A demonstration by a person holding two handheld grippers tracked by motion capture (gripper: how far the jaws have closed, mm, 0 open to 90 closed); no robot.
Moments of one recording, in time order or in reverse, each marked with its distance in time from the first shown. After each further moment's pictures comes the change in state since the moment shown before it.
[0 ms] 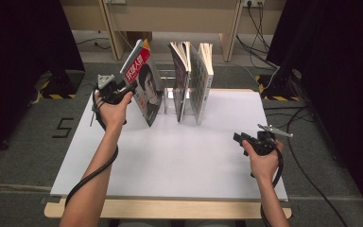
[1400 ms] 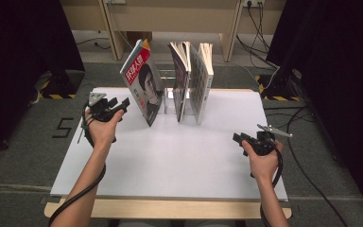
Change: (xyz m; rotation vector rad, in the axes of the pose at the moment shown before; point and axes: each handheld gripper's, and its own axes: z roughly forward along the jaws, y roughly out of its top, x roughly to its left) left arm 0.024 -0.033 -0.041 0.101 0.013 0.007; right arm 0.001 -0.001 0.000 0.005 -0.002 0.001
